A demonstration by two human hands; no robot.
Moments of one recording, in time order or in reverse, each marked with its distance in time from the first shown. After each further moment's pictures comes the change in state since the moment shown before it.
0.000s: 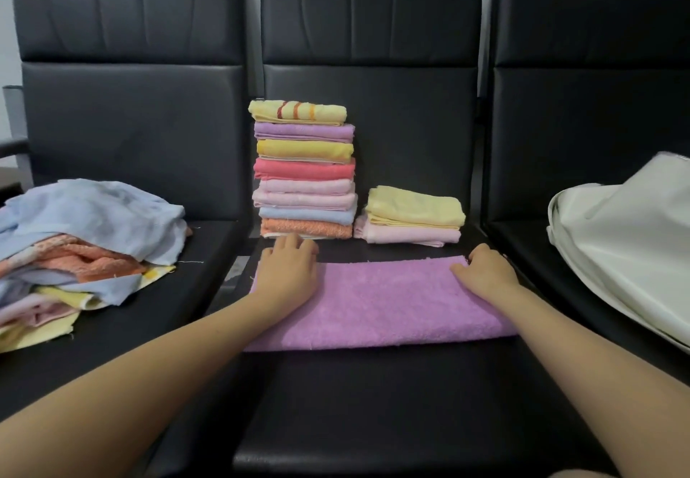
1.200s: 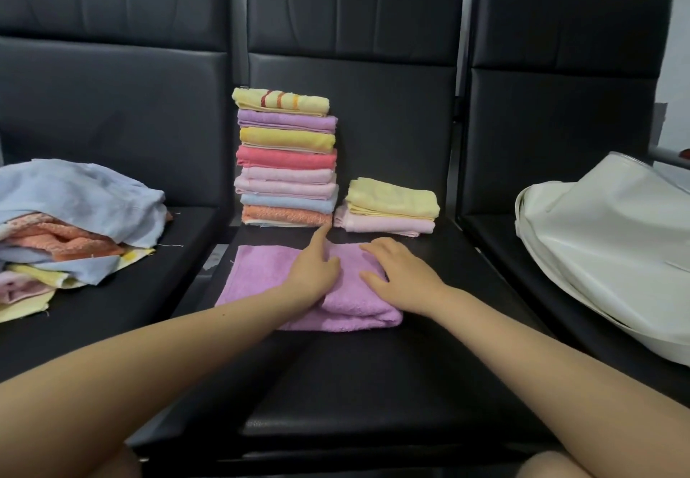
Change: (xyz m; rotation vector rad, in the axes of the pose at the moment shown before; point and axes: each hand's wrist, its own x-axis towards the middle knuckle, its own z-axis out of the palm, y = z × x) left_hand -0.024 0.072 -0.007 -0.816 -0.196 -0.201; right_hand -0.079 -0.056 -0.002 -0.086 -0.175 -0.661
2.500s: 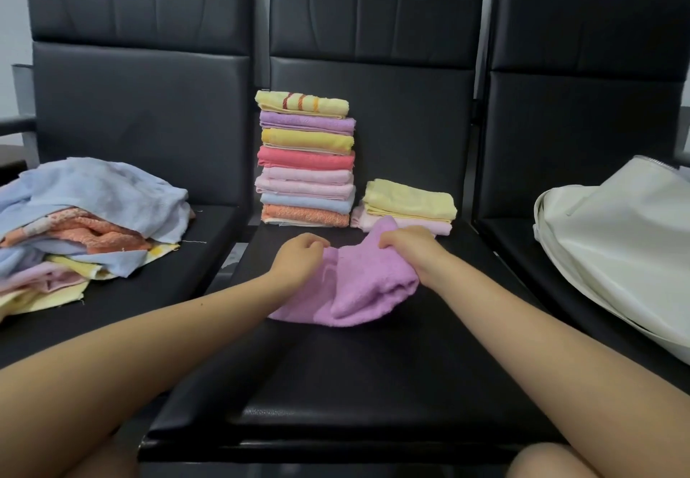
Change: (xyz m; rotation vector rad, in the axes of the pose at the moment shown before) left_hand 0.003 -0.017 -0.044 -0.025 0.095 -0.129; right_hand 0.021 -0.046 -0.036 0.862 0.074 0.666
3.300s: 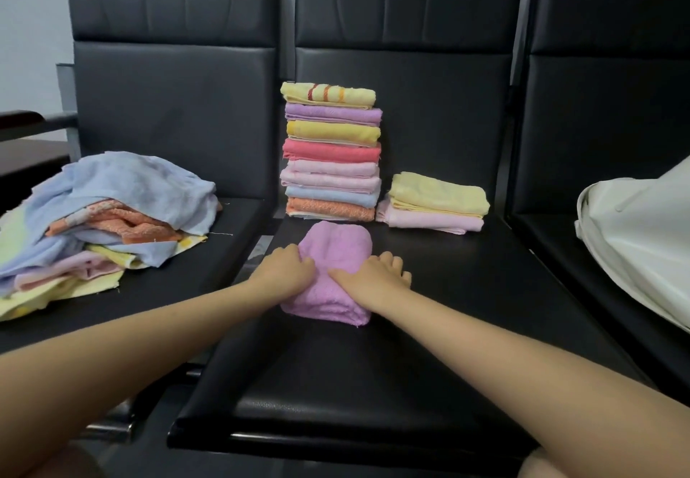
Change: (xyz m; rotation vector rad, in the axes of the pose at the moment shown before) left_hand -0.013 -0.027 -0.036 0.564 -0.019 -0.155; right_hand 0.003 0.027 0.098 -0.767 -0.012 -0.181
